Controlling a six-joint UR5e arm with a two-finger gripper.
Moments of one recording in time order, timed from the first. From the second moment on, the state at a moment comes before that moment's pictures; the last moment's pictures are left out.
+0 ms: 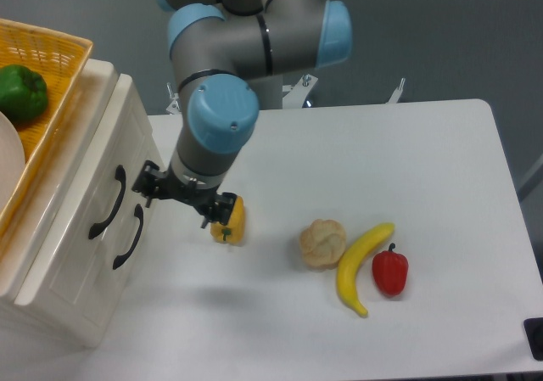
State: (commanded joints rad) arm 2.21 -1.91 -1.40 -1.49 1.20 0.41
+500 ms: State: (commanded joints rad) arm 2.19 -1.91 -1.42 -1.49 1.17 0.38
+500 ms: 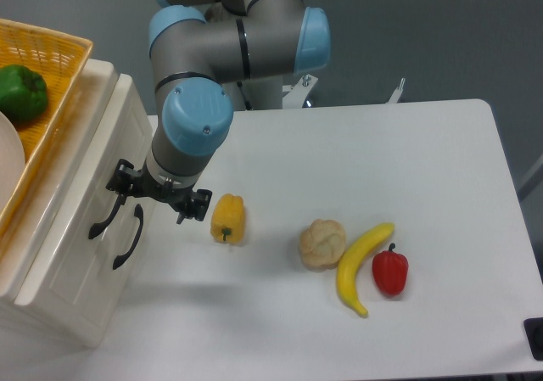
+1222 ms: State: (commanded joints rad) arm 2.17 -1.91 -1.44 -1.48 1.16 0.34
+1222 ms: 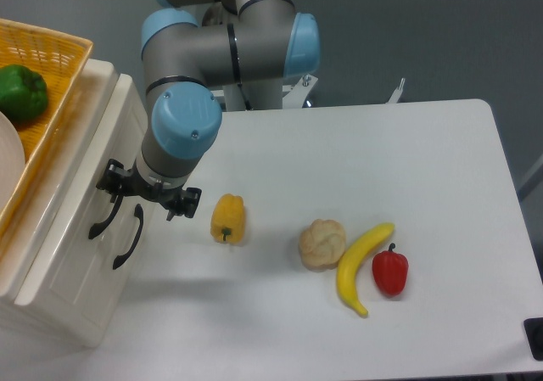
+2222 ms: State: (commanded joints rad) arm 2.16 -1.94 -1.45 -1.45 1.18 0.34
